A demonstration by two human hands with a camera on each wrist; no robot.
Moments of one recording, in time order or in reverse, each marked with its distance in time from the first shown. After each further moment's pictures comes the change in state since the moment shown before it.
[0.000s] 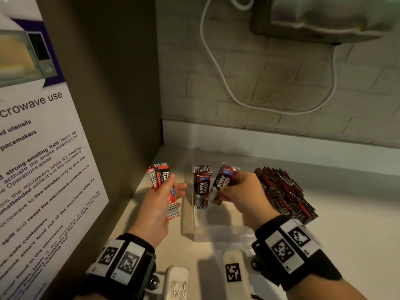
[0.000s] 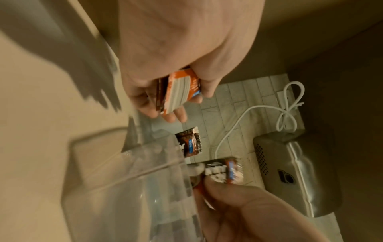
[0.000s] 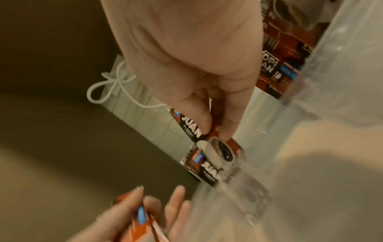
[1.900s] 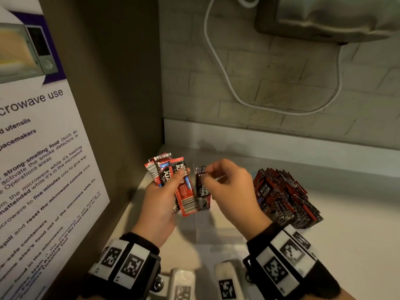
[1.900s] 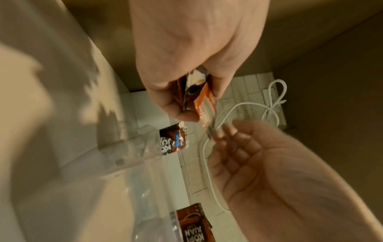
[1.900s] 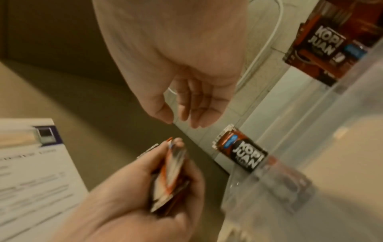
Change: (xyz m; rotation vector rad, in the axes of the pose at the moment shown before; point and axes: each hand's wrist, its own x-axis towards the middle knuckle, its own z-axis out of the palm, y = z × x) left_hand 0.001 0.004 0.009 -0.133 -0.045 0.158; right_hand -0.015 -0.015 0.027 -0.239 0.083 -0.466
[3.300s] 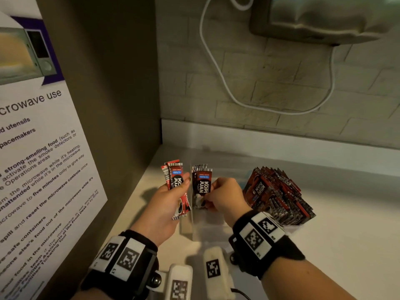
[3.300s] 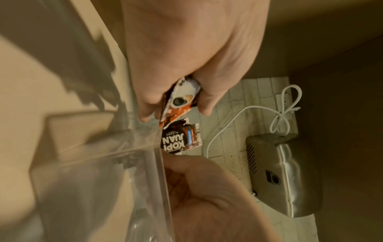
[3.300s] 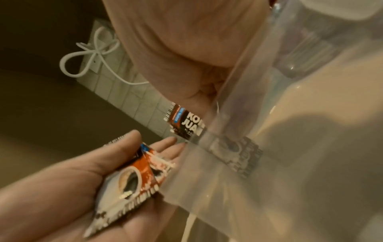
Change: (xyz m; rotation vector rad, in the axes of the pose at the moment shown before) left_hand -0.014 0.004 0.008 0.073 -0.097 -0.226; right_hand 0.019 0.056 0.022 -0.059 -0.114 0.506
